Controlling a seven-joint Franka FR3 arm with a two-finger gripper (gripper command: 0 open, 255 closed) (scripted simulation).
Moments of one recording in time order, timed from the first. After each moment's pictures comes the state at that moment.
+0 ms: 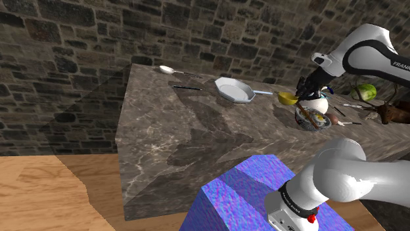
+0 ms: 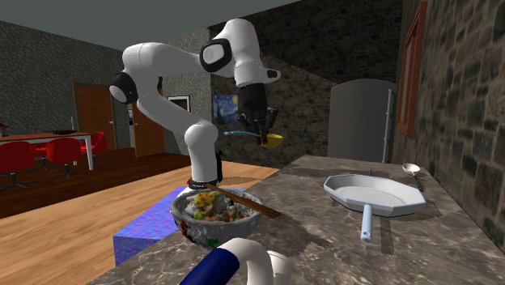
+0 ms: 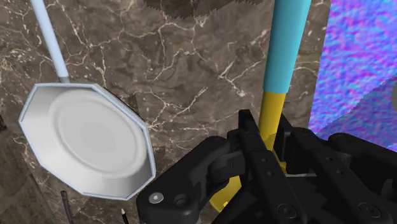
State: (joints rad) arm 0.11 -1.03 -0.68 -2.57 -0.53 1.83 -1.39
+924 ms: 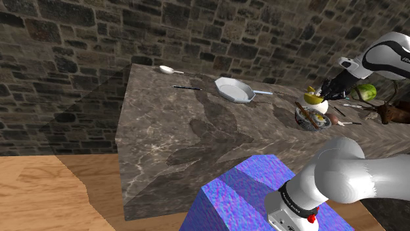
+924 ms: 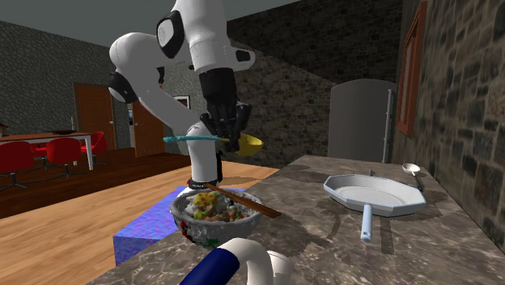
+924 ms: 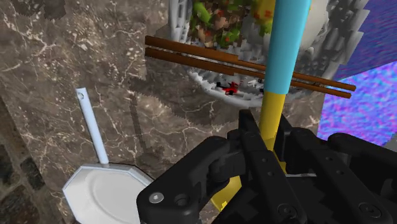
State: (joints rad) arm 0.17 -0.92 -1.01 -2.25 -0.64 1.78 -1.71
